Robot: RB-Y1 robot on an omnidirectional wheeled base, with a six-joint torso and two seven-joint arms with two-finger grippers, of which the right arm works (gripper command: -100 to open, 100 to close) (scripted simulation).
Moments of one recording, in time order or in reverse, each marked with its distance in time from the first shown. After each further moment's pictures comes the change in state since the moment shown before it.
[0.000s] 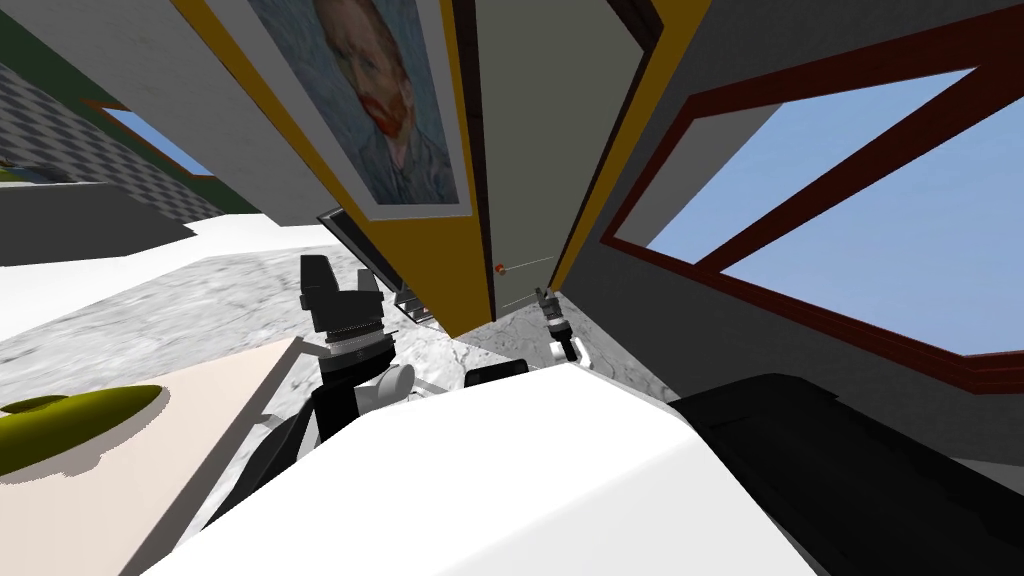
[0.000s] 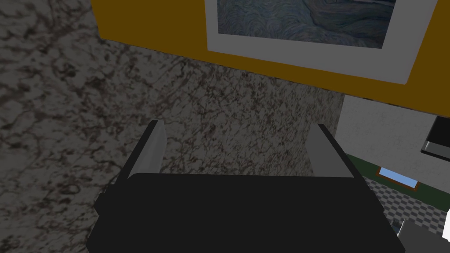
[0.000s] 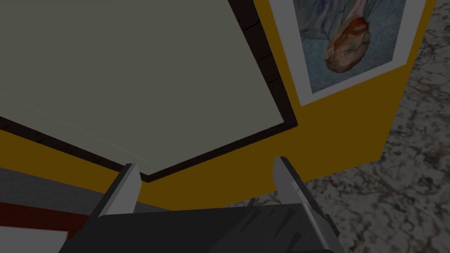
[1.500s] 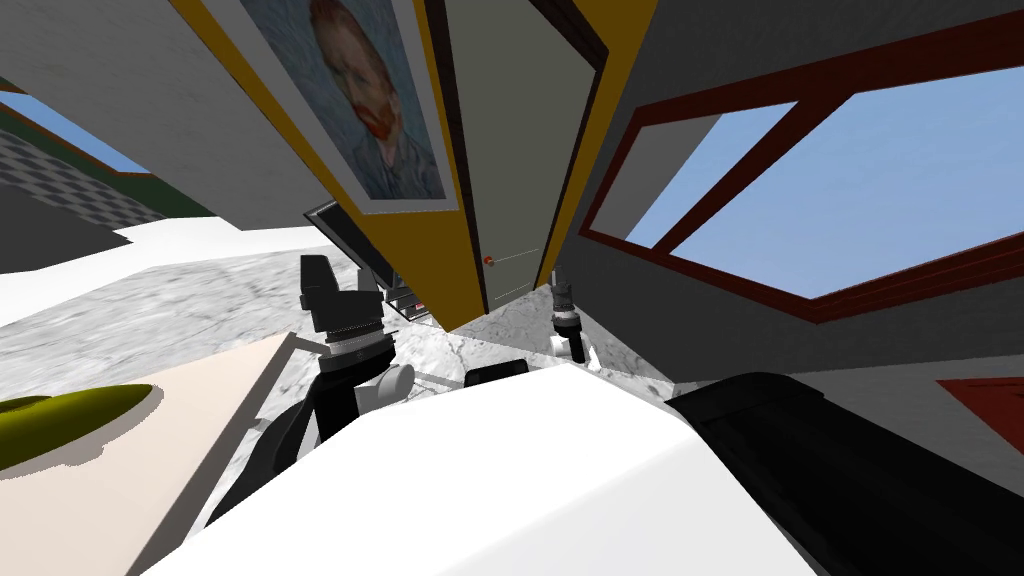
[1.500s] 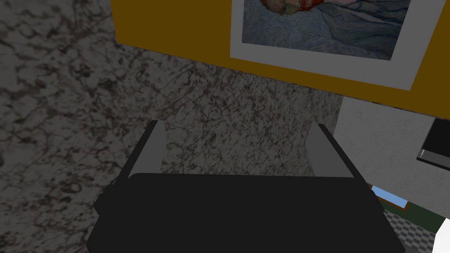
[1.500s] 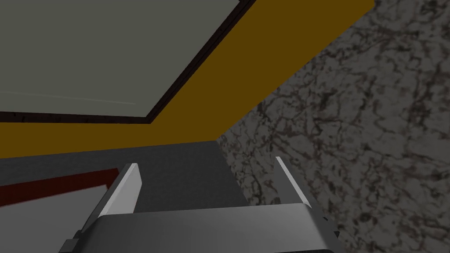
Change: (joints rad) arm 0.085 0.029 0.072 -0.383 -0.164 0.067 -0.343
